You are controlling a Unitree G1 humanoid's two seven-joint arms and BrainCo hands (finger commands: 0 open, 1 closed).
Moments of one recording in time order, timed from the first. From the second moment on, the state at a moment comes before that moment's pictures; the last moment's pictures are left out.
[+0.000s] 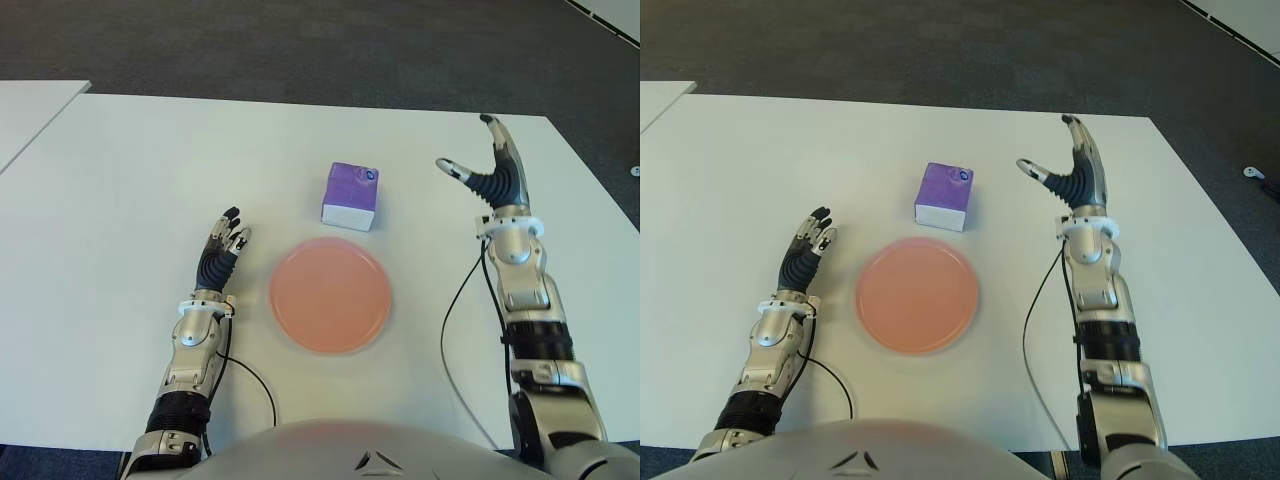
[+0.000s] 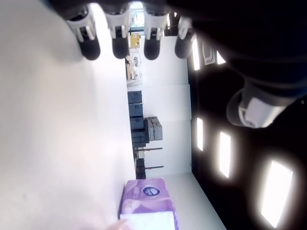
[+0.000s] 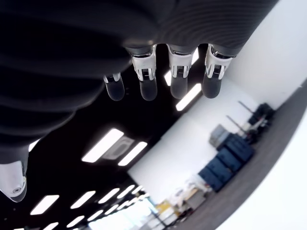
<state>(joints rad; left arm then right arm) 0.05 0.07 0.09 0.36 -0.01 -0.44 -0.05 -0.38 -0.44 -0.04 0.19 -0.44 -0.12 -0.15</state>
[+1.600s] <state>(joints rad) -0.01 0.07 0.10 0.48 -0.02 -0.54 -0.05 -1.00 -0.50 0.84 1.18 -1.12 -0.52 -0.57</state>
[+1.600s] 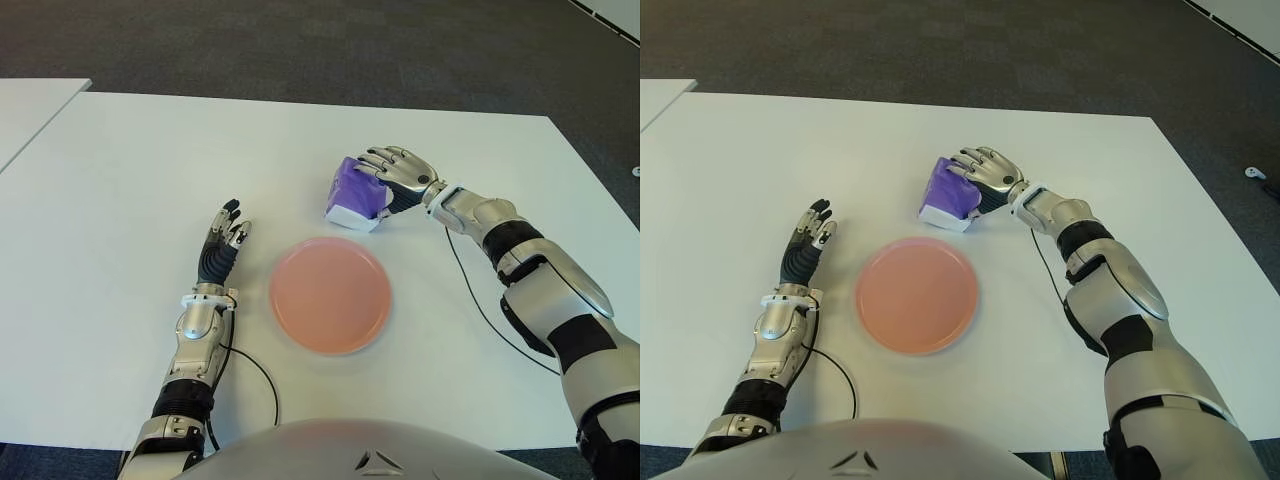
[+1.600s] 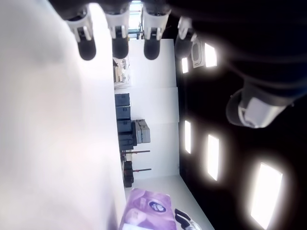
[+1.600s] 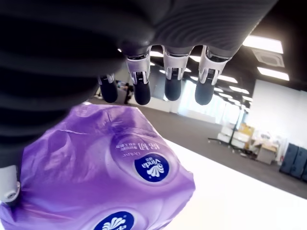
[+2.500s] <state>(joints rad) -0.02 0.07 0.11 0.51 -0.02 -0.56 -0.02 -1.02 -0.48 0.90 1.23 -1.11 -0.52 -0.60</state>
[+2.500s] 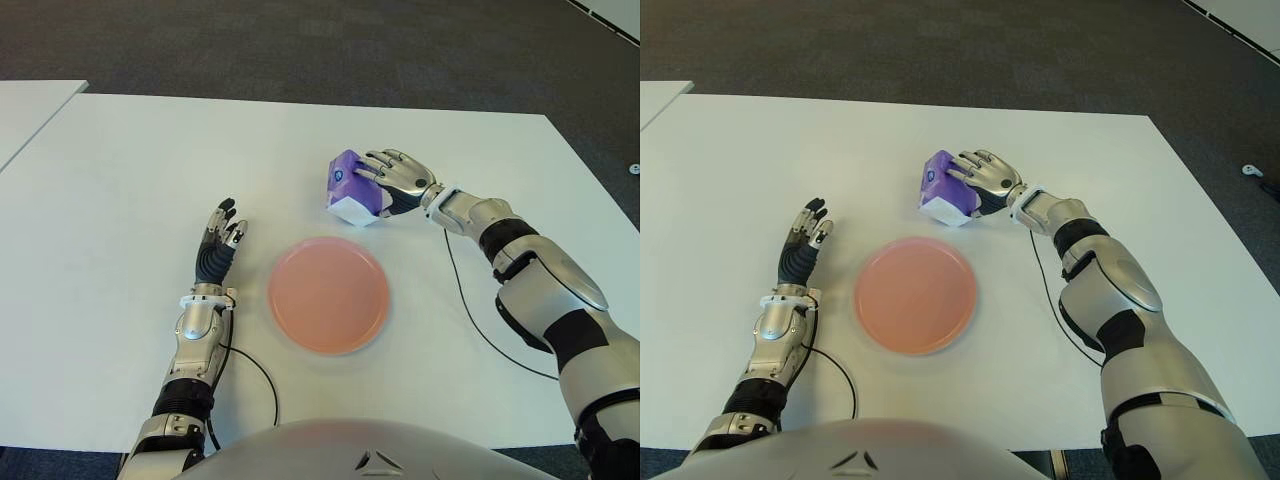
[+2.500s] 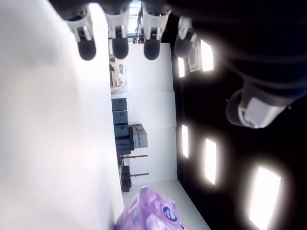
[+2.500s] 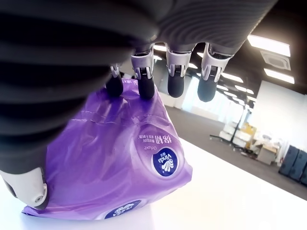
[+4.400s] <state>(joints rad) -0.05 0.07 0.12 0.55 -0.02 -0.59 -0.01 -1.03 -0.47 0.90 1.21 -1.09 -0.54 -0.54</state>
